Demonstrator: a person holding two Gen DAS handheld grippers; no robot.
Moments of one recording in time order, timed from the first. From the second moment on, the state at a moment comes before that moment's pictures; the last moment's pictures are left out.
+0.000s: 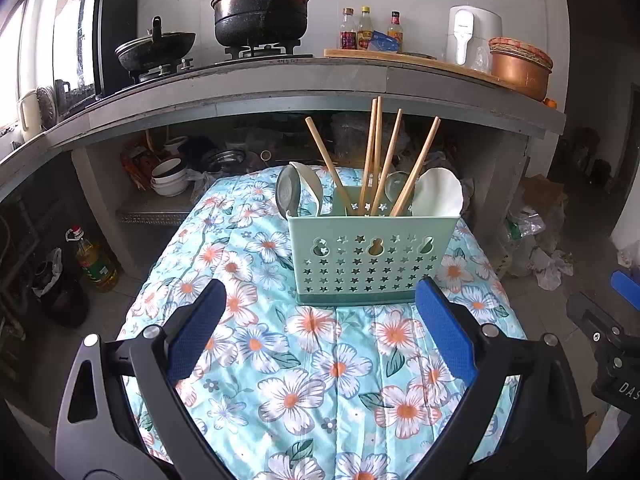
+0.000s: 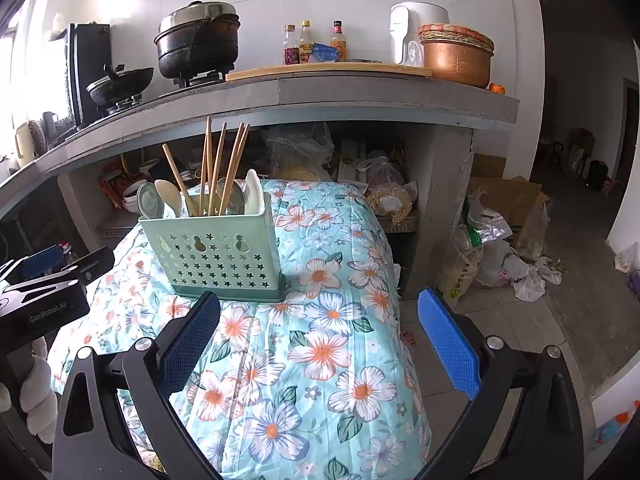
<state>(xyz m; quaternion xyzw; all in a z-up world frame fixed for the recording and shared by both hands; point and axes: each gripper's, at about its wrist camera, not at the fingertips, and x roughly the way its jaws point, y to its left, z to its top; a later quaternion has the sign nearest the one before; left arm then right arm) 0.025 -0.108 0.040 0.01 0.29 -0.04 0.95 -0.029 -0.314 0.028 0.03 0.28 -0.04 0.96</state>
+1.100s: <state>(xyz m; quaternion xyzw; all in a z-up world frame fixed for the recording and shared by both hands) 0.023 -0.105 0.040 0.01 0.29 -0.02 0.96 -0.028 -0.324 0.032 0.04 0.28 -0.06 0.96</state>
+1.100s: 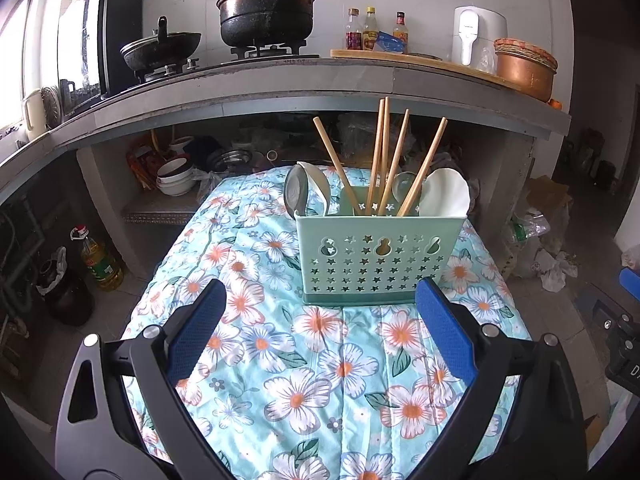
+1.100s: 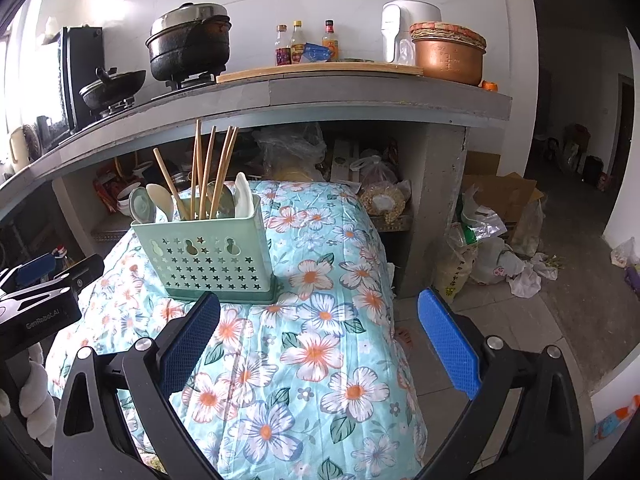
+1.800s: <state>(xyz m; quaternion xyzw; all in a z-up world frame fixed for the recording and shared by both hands) 0.019 -0.082 0.045 0.01 0.29 0.01 0.96 -0.028 -0.327 0.034 0.04 0.27 -0.06 0.96</state>
